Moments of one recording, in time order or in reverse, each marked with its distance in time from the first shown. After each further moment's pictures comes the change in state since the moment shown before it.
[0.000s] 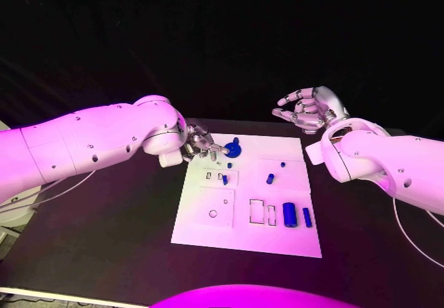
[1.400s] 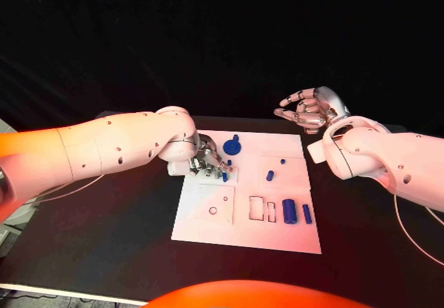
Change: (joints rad) left arm -0.005 0.104 -0.101 -0.086 0.057 0.110 -0.053; left_hand -0.316 -0.324 0.705 -0.006 -0.002 -0.008 0.006 -0.032 0.101 -0.015 0.004 -0.015 -0.007 -0.002 -0.002 -0.004 0.000 0.000 -0.004 0.004 -0.016 -0.011; right arm -0.004 0.008 -0.006 -0.027 0.007 0.030 -0.033; right_hand 0.000 0.000 -0.004 0.004 0.000 -0.004 0.004 0.000 -0.002 0.000 0.000 -0.004 -0.004 -0.004 0.004 -0.004 0.001 0.000 0.000 0.000 -0.006 0.001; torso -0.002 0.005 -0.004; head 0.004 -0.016
